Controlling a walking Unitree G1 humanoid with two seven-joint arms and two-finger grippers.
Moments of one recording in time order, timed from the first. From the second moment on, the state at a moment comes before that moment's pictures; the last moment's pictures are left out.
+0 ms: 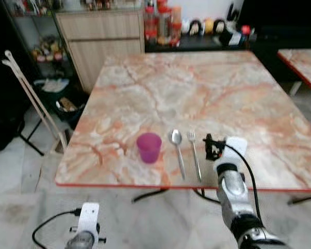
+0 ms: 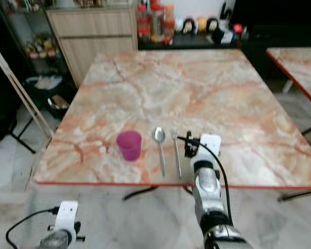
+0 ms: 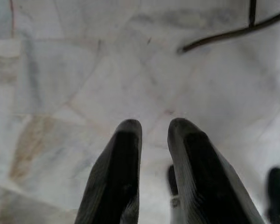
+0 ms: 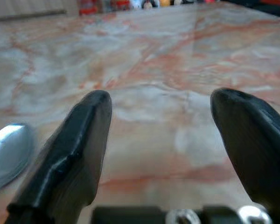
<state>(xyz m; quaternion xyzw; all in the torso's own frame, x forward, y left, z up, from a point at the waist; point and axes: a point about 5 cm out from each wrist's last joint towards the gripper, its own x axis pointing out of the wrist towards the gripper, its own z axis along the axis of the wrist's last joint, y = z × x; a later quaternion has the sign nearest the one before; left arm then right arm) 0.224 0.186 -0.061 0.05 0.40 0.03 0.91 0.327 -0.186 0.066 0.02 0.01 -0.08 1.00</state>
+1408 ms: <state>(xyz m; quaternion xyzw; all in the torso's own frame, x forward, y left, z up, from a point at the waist) 0.213 0.198 -0.066 0.05 0.41 0.04 0.91 0.280 -0.169 0.045 0.00 0.17 -0.09 0.98</state>
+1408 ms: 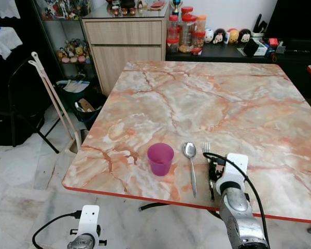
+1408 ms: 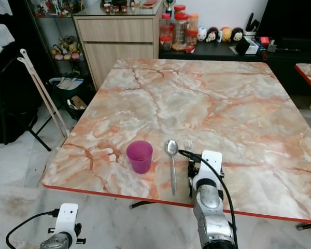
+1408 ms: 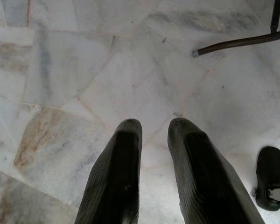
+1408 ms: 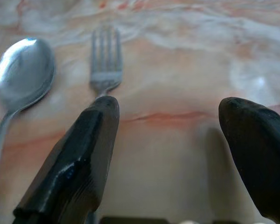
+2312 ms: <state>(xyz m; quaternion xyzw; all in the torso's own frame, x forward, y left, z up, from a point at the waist) 0.213 0.199 -0.066 0.05 0.41 0.05 0.91 0.278 -0.162 0.061 -0.01 0.18 -0.05 0.98</state>
